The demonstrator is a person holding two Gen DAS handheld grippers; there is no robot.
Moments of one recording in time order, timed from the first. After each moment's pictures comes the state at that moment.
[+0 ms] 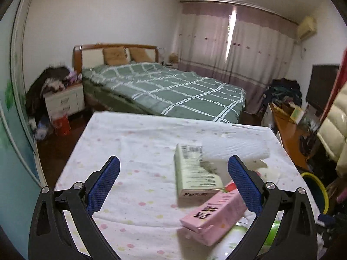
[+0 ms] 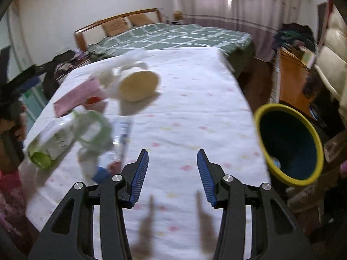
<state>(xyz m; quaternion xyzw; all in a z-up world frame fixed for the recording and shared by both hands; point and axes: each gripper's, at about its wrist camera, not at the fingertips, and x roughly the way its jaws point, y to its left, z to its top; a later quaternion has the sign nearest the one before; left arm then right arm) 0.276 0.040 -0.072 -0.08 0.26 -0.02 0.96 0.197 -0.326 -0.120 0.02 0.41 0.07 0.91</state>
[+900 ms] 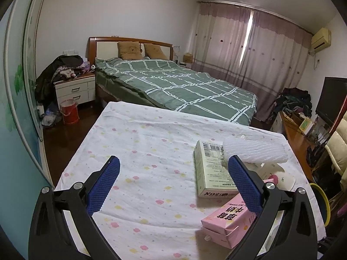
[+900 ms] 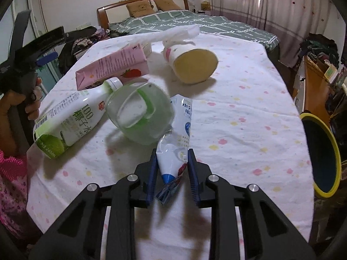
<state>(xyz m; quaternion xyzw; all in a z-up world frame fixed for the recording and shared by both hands) 0.277 0.055 -0.090 -0.10 0.27 0.02 0.96 0.203 -0.258 -0.144 -0.03 0.44 0.12 0.89</state>
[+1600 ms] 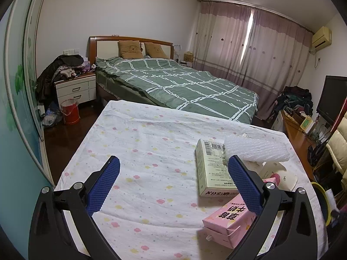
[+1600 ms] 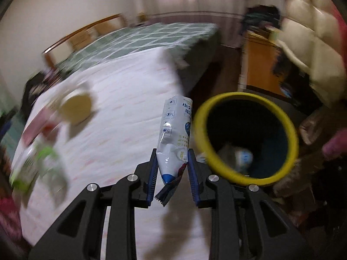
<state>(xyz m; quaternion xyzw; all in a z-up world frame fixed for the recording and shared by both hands) 0.282 0.055 -0.093 -0.10 0.27 0.02 0.96 0.202 -0.446 -0.121 0.10 0.41 -0.06 0.90</state>
